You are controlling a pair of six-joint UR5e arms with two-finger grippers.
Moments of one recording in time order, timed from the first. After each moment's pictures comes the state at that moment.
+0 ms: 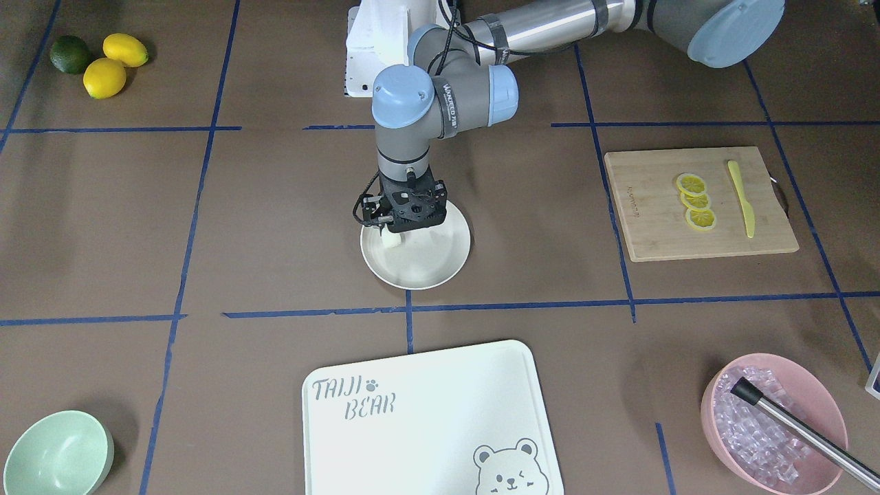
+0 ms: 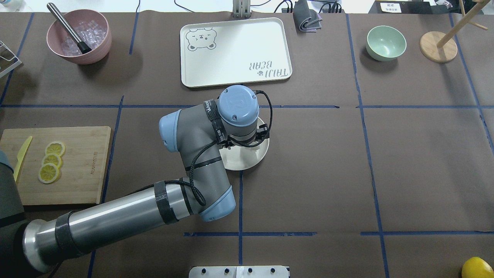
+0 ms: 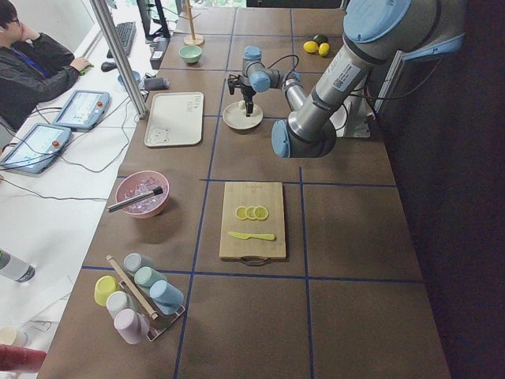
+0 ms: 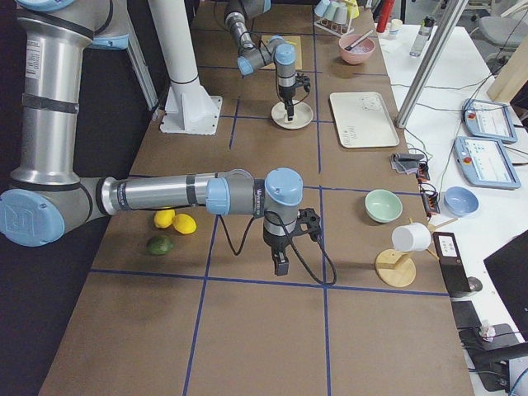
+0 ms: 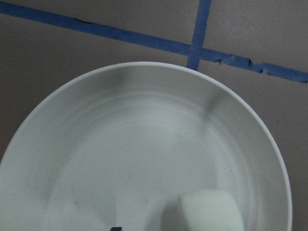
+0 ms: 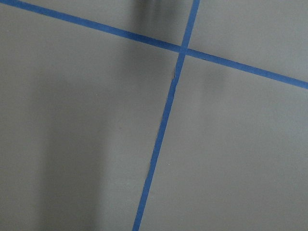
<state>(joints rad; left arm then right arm) -0.47 -2.50 -1.33 -1.69 -1.79 -1.47 1.51 -1.73 1.85 -1.67 2.25 -0.18</state>
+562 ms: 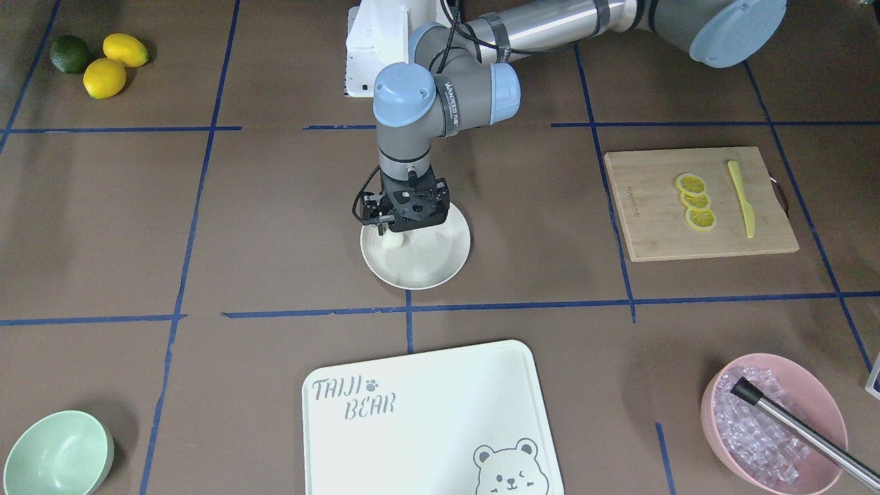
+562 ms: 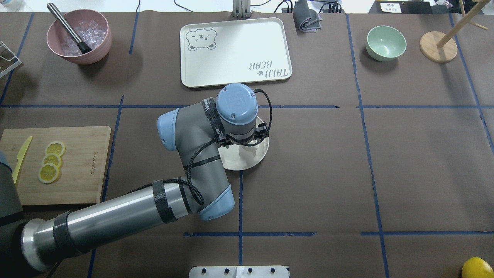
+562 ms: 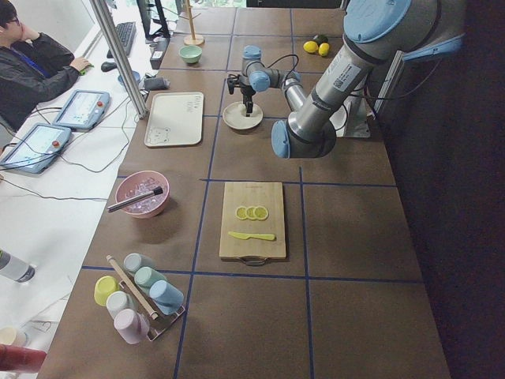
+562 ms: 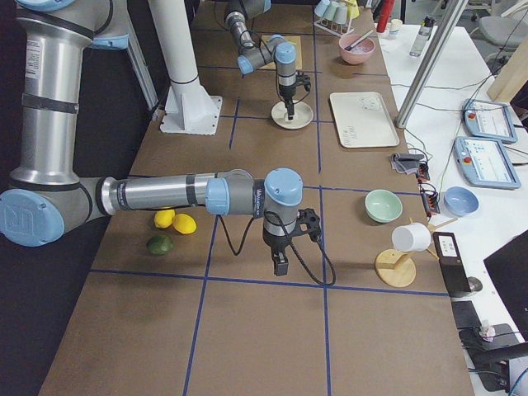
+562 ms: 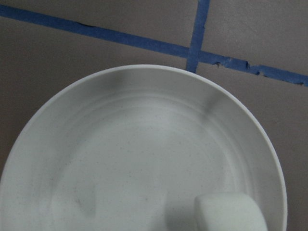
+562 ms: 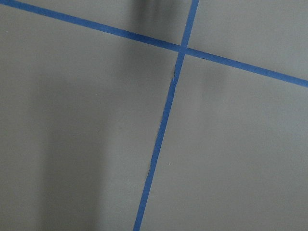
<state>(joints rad) -0.48 -2.50 -1.34 -1.69 -1.80 -1.45 1.51 -1.73 1.85 -1.67 2.25 -0.18</state>
